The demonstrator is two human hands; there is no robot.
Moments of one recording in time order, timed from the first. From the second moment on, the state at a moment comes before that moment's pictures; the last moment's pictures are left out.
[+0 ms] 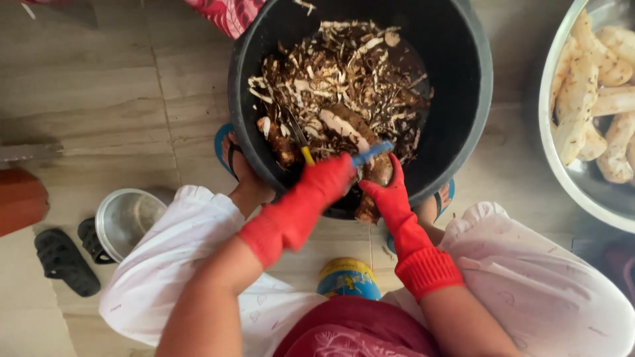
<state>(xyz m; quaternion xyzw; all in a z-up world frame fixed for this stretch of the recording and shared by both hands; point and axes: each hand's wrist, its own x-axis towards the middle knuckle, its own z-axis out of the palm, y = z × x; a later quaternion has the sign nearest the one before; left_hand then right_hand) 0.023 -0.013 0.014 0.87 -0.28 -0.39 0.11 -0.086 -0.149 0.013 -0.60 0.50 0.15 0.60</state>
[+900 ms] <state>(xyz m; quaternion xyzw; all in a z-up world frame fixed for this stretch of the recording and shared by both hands) 0.019 0.003 -0.031 0.88 -0.41 -0.23 0.01 -0.099 -0.142 0.001 -0.68 0.44 0.10 0.57</state>
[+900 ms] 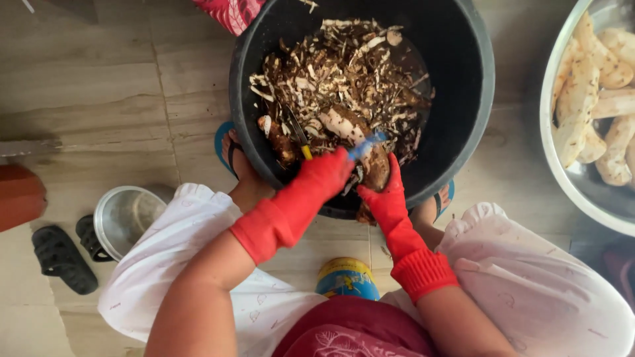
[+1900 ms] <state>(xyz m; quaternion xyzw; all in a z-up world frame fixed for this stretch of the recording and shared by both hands) 0.117 0.045 -0.089 0.87 -0.05 -0.48 0.08 -0.087 -0.154 0.009 -0.65 0.47 0.13 0.59</state>
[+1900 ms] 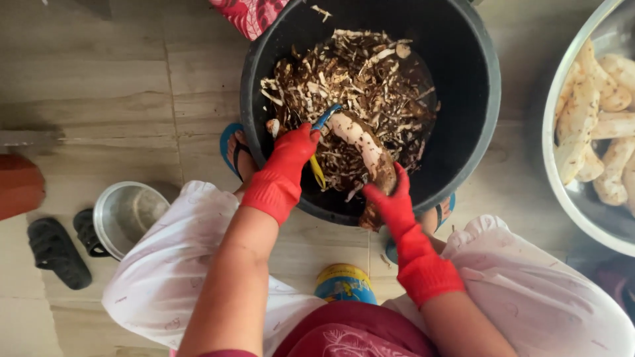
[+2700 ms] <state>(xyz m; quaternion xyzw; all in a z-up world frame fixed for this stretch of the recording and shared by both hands) 0.066 0.020 0.036 0.91 -0.05 -0.37 0.18 -0.006 -0.136 -0.025 -0.64 0.39 0.07 0.66</state>
